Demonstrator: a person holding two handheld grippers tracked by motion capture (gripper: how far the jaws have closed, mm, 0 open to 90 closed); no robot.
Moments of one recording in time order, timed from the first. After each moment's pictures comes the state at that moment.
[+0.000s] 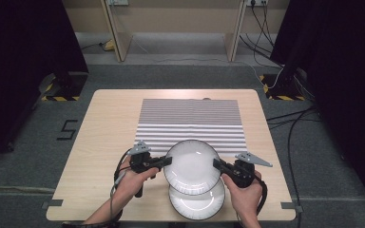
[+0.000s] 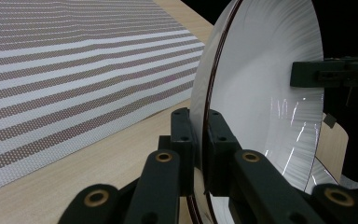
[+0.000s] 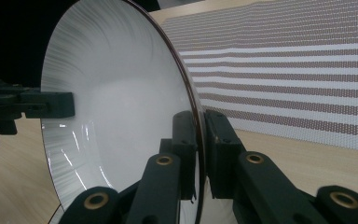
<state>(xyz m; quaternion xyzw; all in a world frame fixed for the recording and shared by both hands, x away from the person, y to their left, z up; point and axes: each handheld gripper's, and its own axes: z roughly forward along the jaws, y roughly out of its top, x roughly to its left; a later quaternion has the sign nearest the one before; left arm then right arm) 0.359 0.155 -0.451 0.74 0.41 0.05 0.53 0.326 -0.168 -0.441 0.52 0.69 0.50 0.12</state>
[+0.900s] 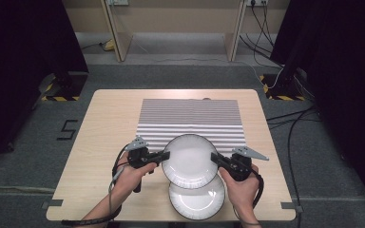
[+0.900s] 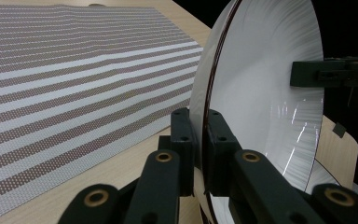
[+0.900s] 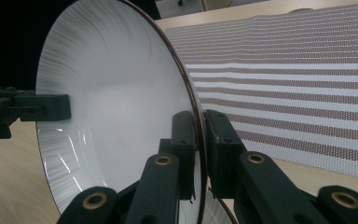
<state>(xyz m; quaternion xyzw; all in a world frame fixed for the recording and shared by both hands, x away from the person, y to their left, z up) 0.369 0.161 -0.443 0.74 0.41 0.06 0.53 0.340 -0.160 -0.434 0.51 0.68 0.50 0.13</state>
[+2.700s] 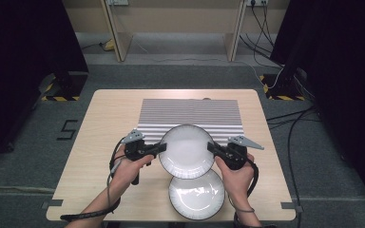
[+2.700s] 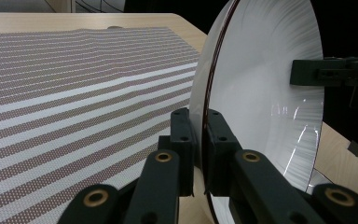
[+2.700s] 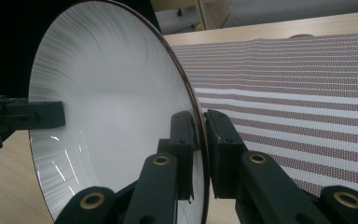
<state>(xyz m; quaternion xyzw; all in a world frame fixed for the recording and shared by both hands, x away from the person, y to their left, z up) 0.384 0.169 -0.431 0.73 0.42 0.09 0.54 0.365 -0.148 -0.420 0.51 0.68 0.51 0.15</state>
